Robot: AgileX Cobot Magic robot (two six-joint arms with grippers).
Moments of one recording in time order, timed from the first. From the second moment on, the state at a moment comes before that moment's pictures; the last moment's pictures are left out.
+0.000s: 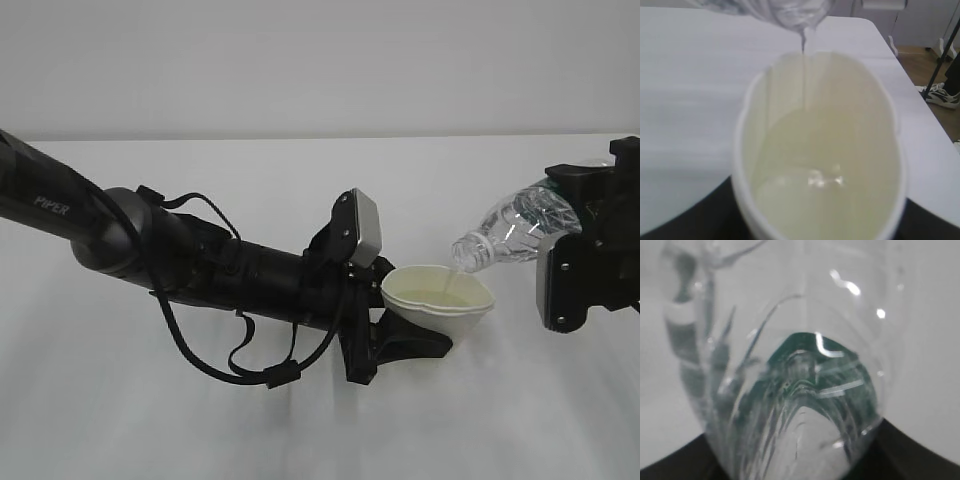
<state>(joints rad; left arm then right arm) -0.58 2.27 -1.23 1.26 -0.98 -0.68 0.12 1.61 -0.43 -0.12 -0.83 -1.67</state>
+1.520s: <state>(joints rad) -0.58 2.27 -1.23 1.27 -0.98 -0.68 0.12 1.61 -0.43 -0.12 -0.83 -1.69</state>
